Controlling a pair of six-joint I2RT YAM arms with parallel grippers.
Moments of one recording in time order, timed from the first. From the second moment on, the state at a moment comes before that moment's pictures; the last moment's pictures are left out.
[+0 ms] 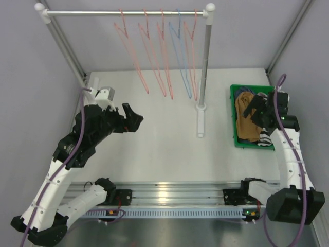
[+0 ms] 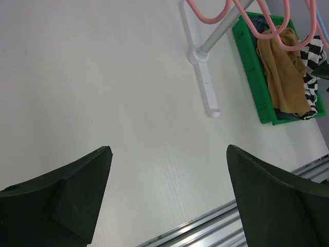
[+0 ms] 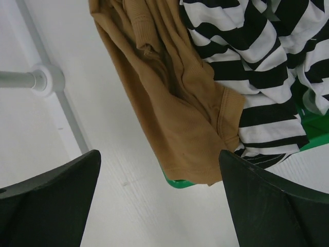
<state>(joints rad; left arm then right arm) -0.51 0.81 1.19 -0.73 -0.02 -0.44 -0.10 1.05 1.05 -0.77 0.07 0.44</state>
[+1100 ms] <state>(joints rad) -0.51 0.81 1.12 -0.73 0.01 -0.44 -0.13 1.31 1.08 -0.69 0.06 0.36</state>
